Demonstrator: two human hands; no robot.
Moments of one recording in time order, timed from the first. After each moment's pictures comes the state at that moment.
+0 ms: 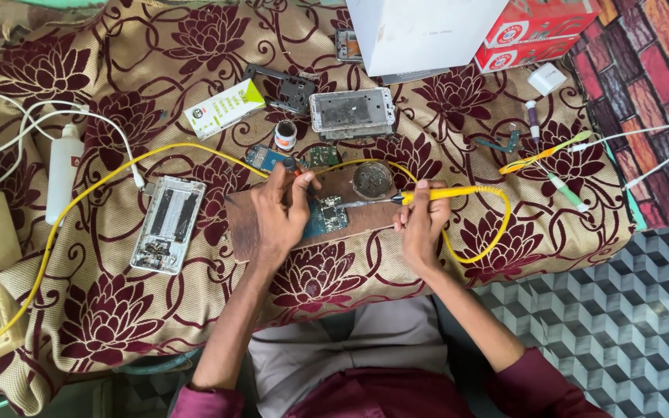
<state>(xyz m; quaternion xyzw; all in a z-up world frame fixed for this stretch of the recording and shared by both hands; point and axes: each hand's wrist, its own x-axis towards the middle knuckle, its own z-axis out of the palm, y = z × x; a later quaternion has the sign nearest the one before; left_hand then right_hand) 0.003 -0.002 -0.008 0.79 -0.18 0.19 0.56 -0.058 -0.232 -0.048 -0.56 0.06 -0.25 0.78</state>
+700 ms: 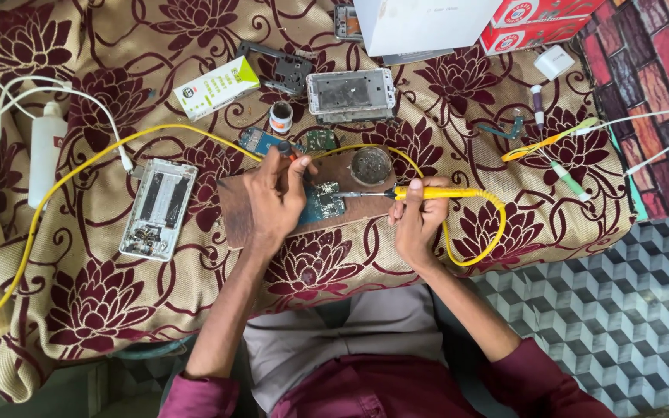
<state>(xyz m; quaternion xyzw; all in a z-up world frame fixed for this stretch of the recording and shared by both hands) -0.001 -0.003 -0.005 0.78 -0.18 0.20 0.57 -0.075 -0.225 -0.046 -0.59 -0.05 -0.27 0.76</state>
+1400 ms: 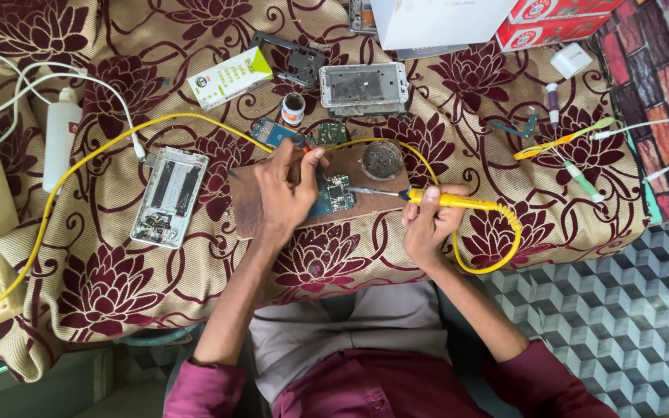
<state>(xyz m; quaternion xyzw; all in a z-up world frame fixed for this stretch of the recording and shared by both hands) -0.003 -0.003 -0.002 0.78 -0.19 0.22 0.56 -0.084 -0.223 -0.049 -0.61 -0.08 -0.33 0.71</state>
